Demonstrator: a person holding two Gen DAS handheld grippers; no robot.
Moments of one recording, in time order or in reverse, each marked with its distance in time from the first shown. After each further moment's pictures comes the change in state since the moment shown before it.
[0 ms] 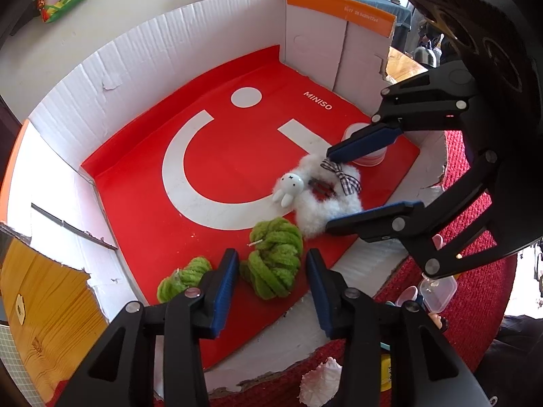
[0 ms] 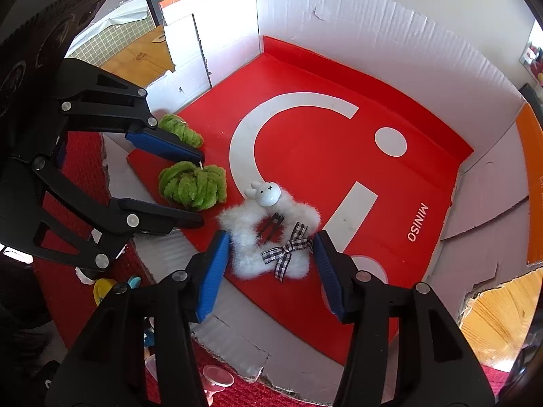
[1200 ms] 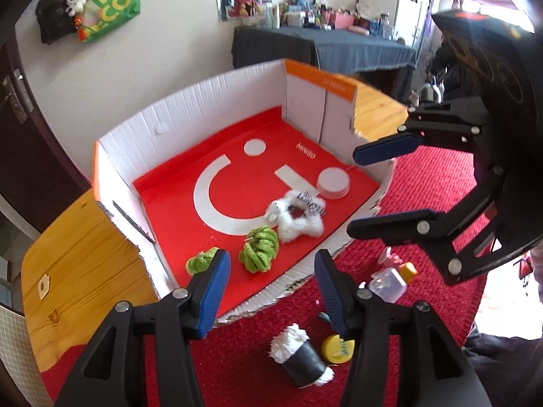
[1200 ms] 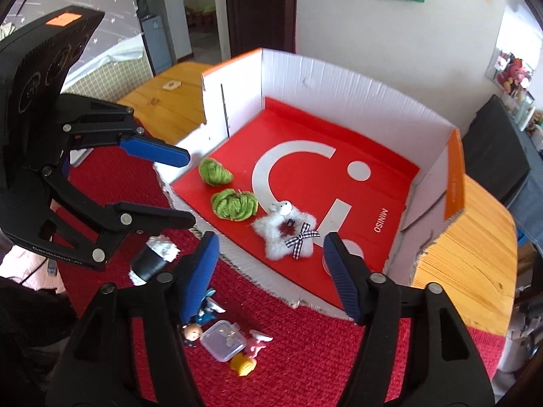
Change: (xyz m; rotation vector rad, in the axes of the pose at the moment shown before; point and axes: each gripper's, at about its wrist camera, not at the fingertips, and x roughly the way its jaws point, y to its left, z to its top) left arm -0.090 -0.022 -0.030 -0.039 -0.201 0.063; right arm -0.097 0.034 -0.033 0.038 -0.197 -0.072
